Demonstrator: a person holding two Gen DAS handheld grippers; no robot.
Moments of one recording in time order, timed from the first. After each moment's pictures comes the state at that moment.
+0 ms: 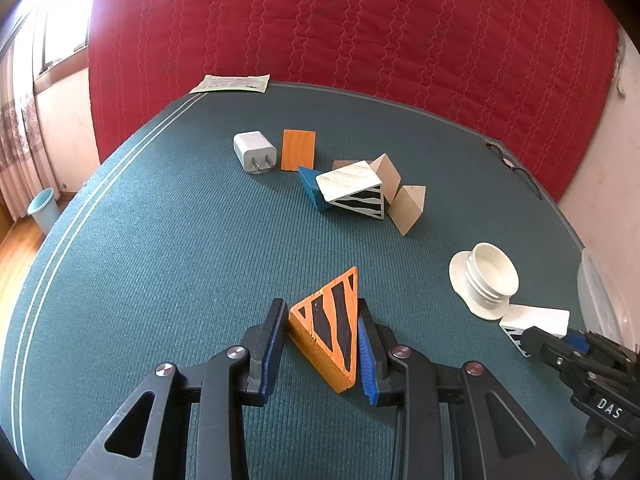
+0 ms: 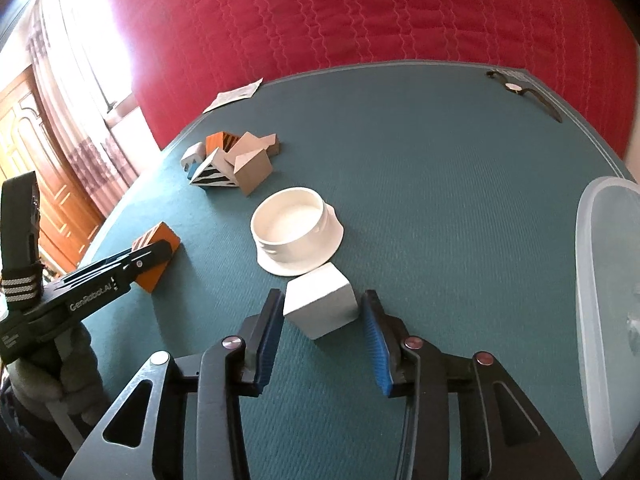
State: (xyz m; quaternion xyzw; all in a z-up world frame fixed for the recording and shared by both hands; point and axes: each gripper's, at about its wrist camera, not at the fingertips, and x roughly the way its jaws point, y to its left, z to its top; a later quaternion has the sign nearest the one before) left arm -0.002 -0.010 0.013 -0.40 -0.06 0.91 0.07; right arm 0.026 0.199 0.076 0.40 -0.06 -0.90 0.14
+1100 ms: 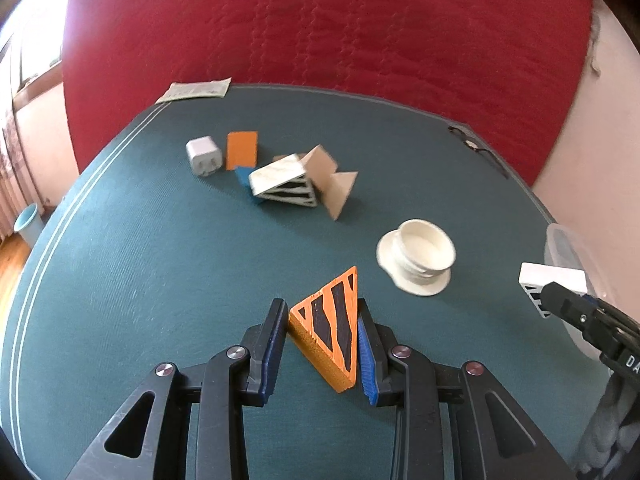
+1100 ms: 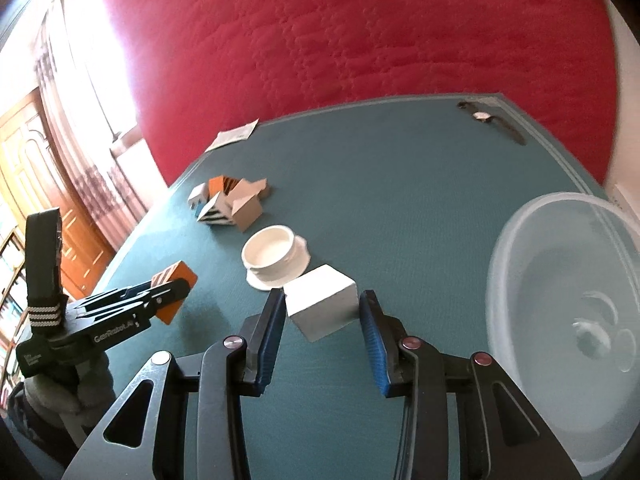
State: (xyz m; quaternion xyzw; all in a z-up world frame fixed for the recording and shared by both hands) left arm 0.018 0.030 0.030 -0.40 -0.04 0.91 0.11; right arm 0.057 0.243 0.112 0.35 -0.08 -0.92 0.14
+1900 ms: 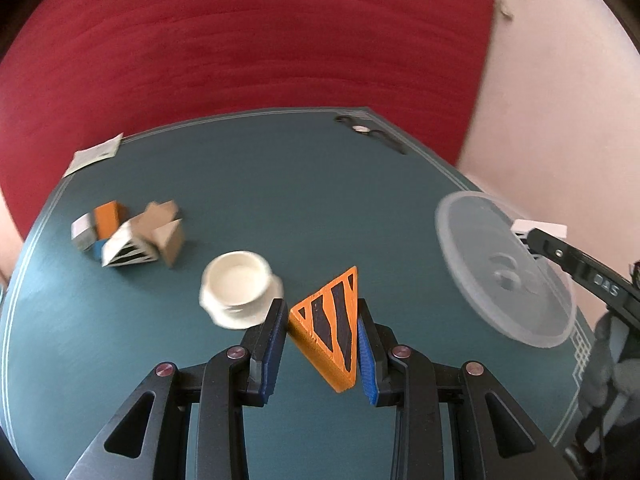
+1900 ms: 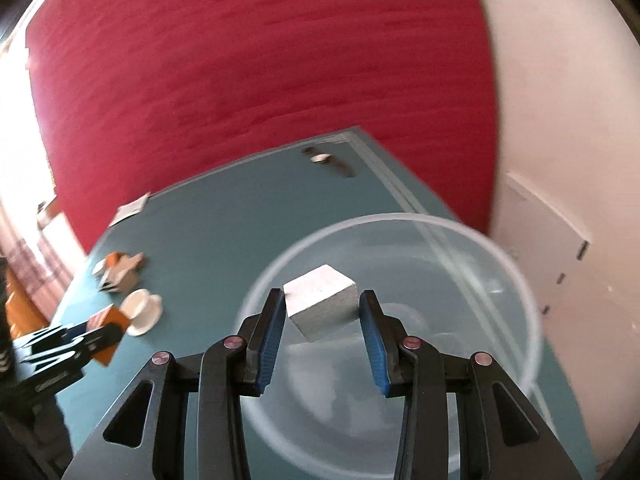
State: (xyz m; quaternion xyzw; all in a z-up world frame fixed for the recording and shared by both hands) left arm 0.026 0.148 0.056 -0.38 0.04 0.90 0.23; right arm 0.098 0.384 0.133 0.29 -0.13 -0.95 -0.05
